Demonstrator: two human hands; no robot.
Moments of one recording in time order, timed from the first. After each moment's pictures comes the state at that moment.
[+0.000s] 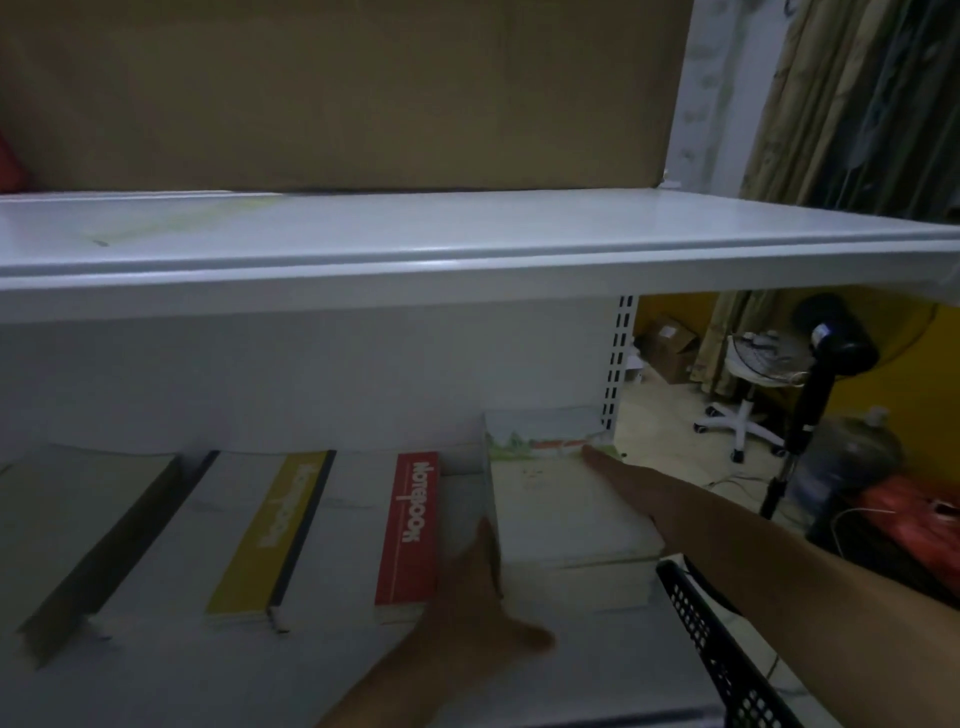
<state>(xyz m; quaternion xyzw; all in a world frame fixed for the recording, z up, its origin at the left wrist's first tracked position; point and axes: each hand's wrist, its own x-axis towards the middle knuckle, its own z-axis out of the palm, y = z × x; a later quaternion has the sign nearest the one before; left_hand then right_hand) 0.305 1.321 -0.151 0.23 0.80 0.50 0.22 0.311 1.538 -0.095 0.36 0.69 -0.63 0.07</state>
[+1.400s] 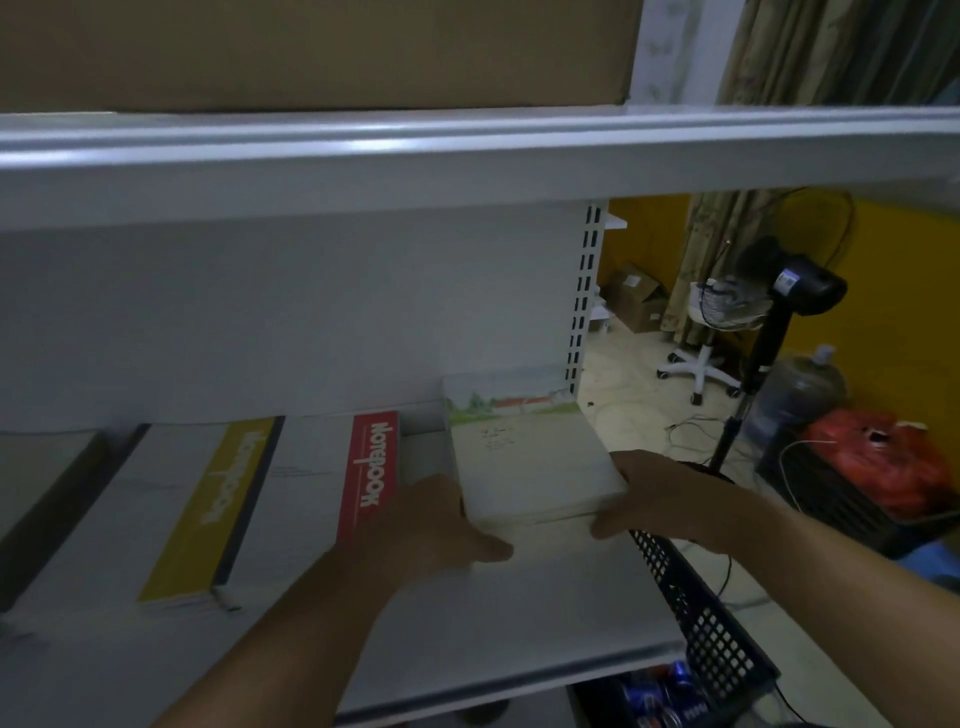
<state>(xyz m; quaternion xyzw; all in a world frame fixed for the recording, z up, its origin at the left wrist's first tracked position) 0.289 1.324 -0.091 0.23 0.87 0.32 0.30 0.378 1.537 -0.081 0.17 0.88 -0.41 0.16</state>
